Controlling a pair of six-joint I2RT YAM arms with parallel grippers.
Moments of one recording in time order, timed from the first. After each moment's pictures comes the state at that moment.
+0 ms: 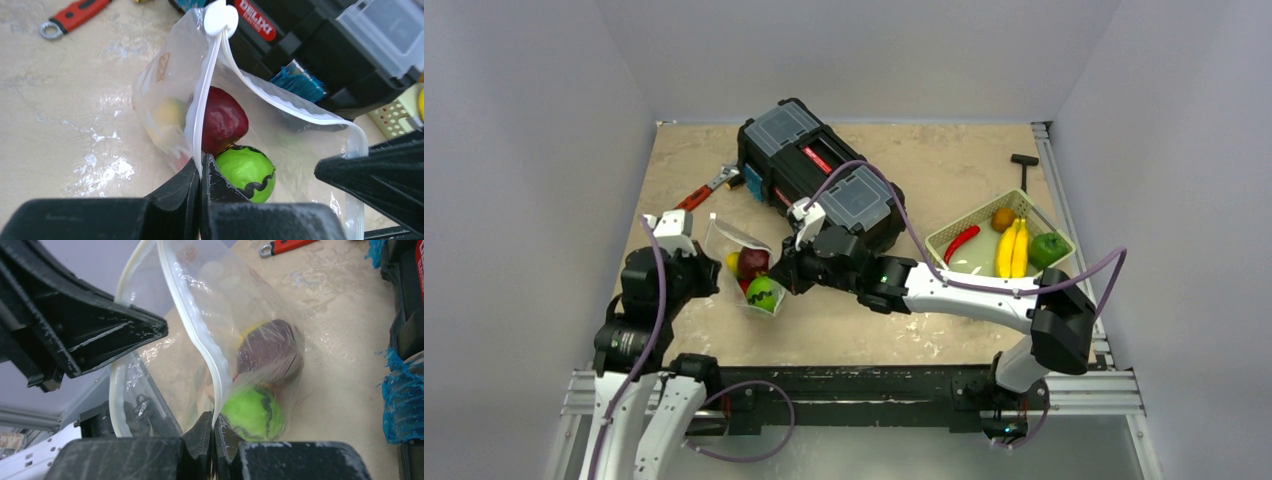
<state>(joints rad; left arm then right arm) -0.12 0.45 0.82 -0.81 0.04 -0.27 1.17 1.56 1.18 0.08 0.07 0.52</state>
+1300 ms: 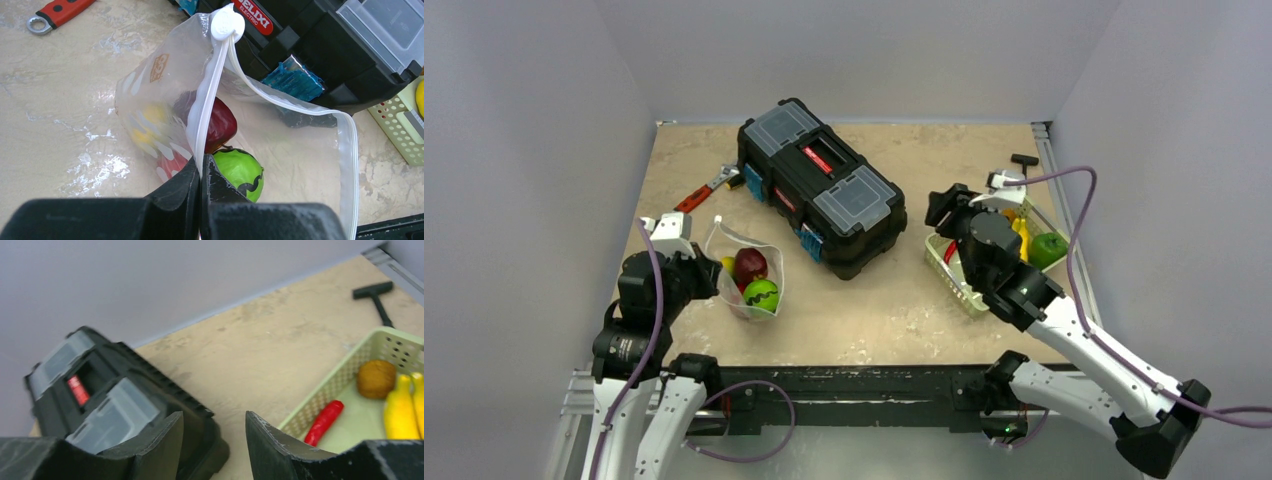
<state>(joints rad) -0.12 0.46 0.82 -0.81 0.06 -0.27 0.69 0.86 0.84 -0.14 0.69 0.53</state>
